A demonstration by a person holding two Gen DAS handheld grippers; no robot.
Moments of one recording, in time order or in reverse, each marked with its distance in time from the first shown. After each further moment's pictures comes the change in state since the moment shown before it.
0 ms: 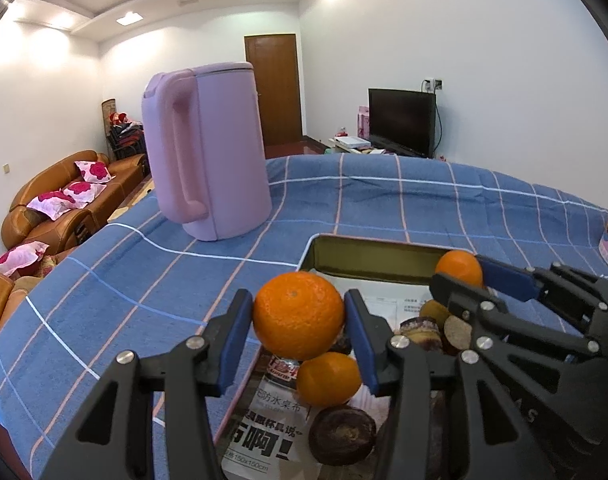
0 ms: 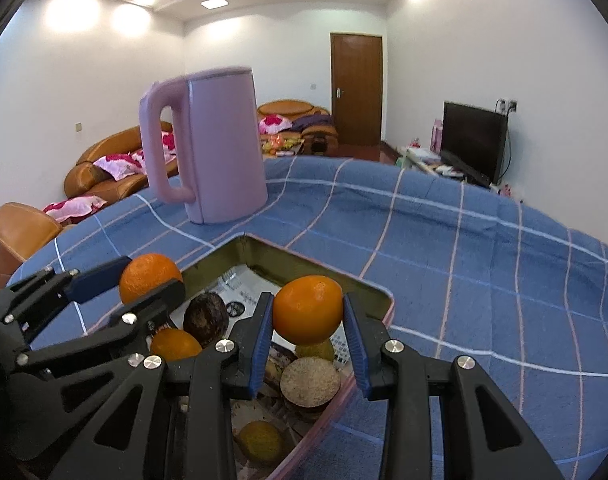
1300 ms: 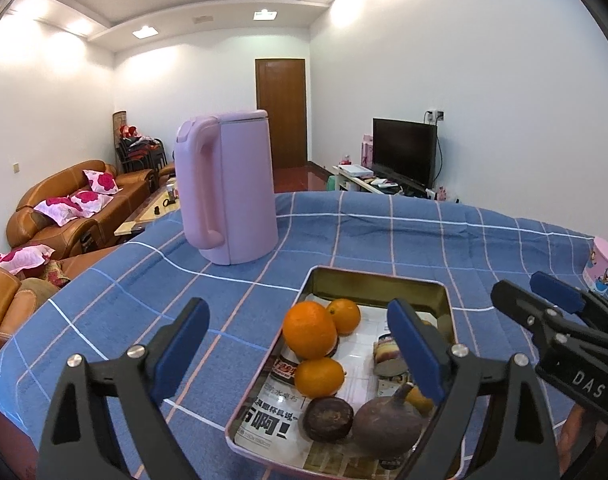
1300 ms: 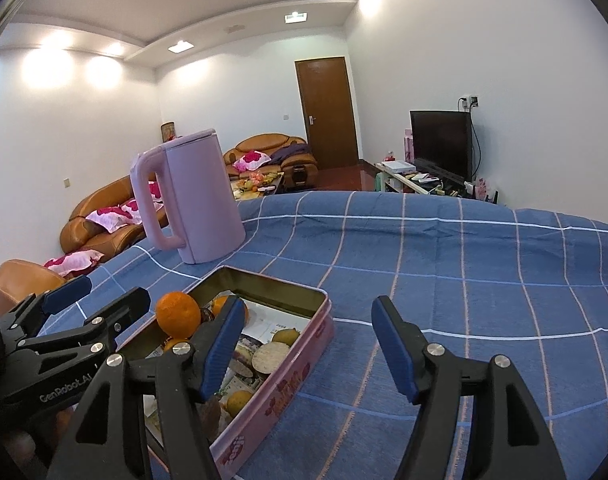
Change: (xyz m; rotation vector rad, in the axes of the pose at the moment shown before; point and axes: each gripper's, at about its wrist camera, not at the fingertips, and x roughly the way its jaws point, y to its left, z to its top) left arm -0.048 0.004 0.007 -0.048 -0.102 0.002; right arm -0.078 -0.039 -0.010 0.152 -0.142 -0.030
